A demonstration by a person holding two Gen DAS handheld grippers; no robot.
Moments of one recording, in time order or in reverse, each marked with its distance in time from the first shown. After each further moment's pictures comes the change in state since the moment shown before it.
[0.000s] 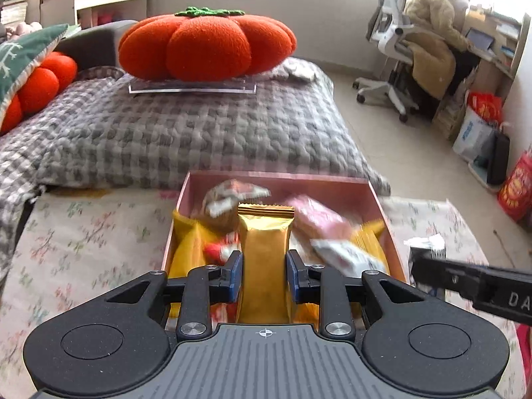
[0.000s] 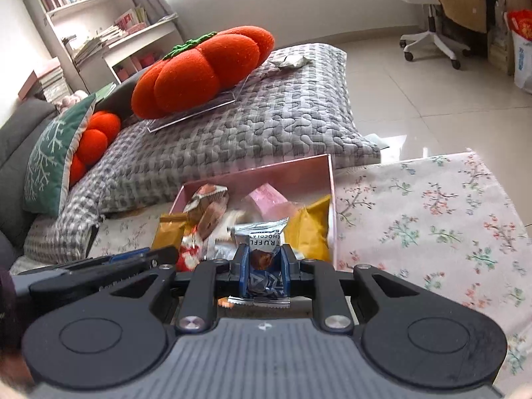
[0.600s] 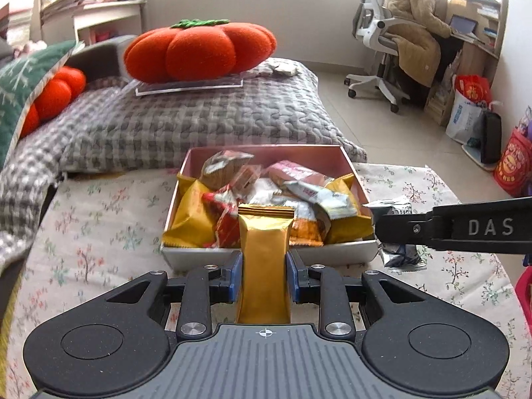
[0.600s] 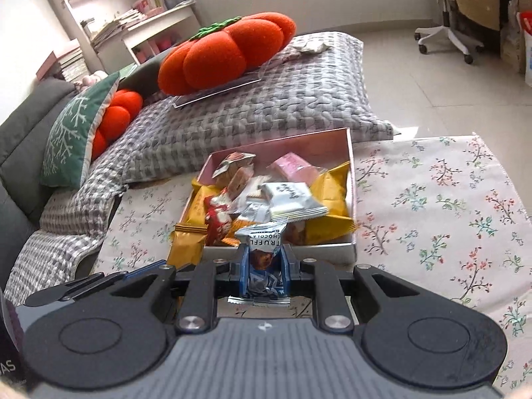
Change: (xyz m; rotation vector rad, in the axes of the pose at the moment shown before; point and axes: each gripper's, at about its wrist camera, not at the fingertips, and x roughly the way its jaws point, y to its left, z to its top) left arm -0.067 -0.038 -0.063 0.093 -0.019 0.048; right arm -0.033 0.022 -0.029 -0.035 0.050 0.020
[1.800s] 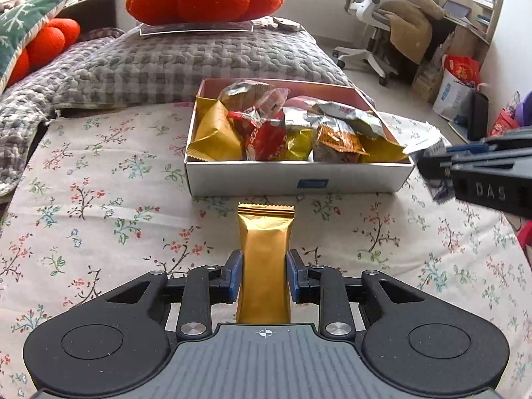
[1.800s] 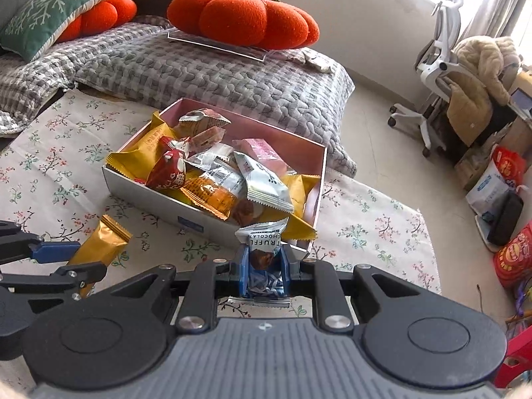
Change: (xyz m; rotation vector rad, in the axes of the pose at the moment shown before) left arm 0.021 0.061 -0.065 -0.037 0.104 -0.107; right arm 0.034 0.063 -0.039 -0.463 0.011 -0.407
